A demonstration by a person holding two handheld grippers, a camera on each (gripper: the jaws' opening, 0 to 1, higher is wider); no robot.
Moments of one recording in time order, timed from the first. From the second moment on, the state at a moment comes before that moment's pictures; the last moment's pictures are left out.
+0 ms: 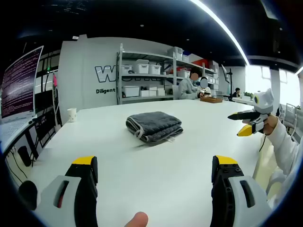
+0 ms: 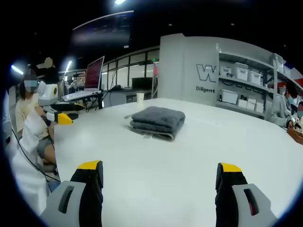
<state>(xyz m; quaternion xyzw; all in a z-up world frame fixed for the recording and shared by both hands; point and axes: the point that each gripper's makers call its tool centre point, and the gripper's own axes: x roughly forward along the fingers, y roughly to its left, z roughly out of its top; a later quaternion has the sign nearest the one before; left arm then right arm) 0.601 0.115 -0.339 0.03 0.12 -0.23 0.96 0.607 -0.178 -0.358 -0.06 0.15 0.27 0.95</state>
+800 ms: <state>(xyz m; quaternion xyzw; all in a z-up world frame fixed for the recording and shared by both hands) 0.601 0.113 -0.338 0.03 0.12 -0.23 0.96 0.610 -0.186 -0.361 -0.06 0.15 0.27 0.95</state>
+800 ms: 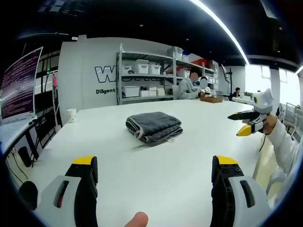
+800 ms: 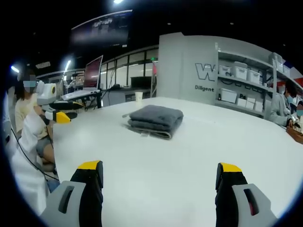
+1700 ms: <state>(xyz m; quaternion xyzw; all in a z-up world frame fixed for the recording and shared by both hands) 0.595 0.125 -0.330 0.02 0.10 -0.23 0.97 0.662 -0.180 -0.331 -0.21 0.11 0.31 0.92</state>
